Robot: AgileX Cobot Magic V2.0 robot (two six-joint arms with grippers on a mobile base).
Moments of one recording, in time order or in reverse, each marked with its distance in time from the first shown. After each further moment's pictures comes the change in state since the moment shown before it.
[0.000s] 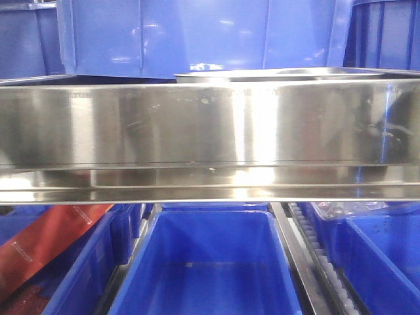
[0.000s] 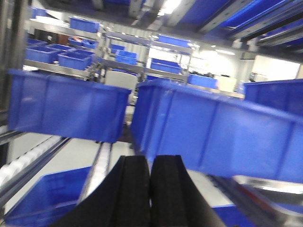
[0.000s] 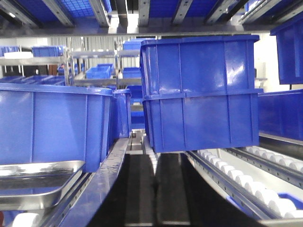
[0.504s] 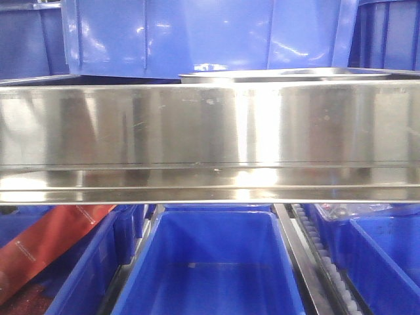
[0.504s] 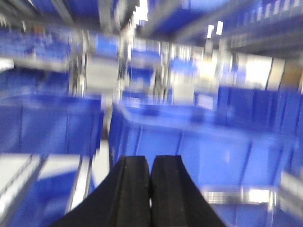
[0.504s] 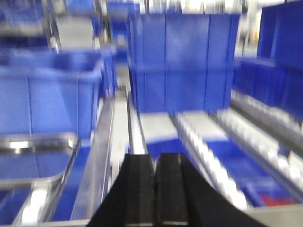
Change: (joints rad) left arm 0.000 0.348 -0.550 -0.043 0.392 0.066; right arm 0.000 0.180 -0.740 -0.092 0.891 0.000
